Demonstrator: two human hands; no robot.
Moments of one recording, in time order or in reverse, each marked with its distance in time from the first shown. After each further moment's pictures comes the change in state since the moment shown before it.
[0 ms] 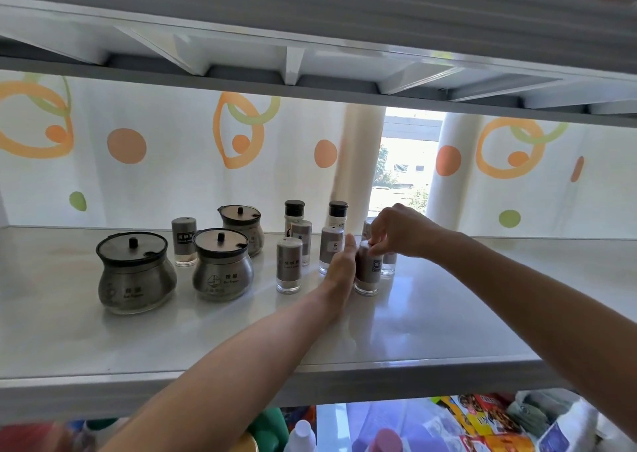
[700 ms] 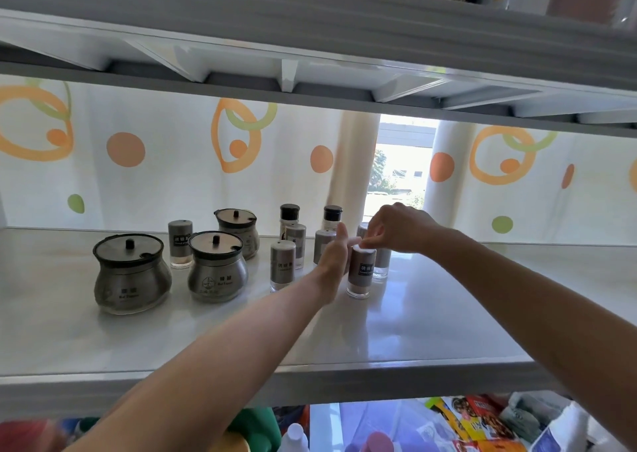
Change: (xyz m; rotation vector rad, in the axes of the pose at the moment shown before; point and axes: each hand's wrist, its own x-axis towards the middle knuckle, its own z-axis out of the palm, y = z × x) left_hand -0.005 0.025 -0.003 0.027 -0.099 -0.025; right_hand -0.009 -0.005 -0.018 -0.087 -0.007 0.113
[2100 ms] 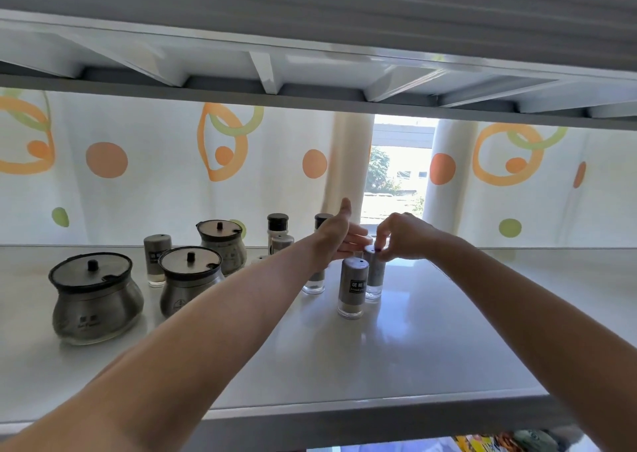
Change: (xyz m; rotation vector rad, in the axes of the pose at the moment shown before) left_hand 0.056 0.045 0.002 0.202 0.014 -0.063; right_hand 0.040 0.052 0.021 0.101 -0.034 0.013
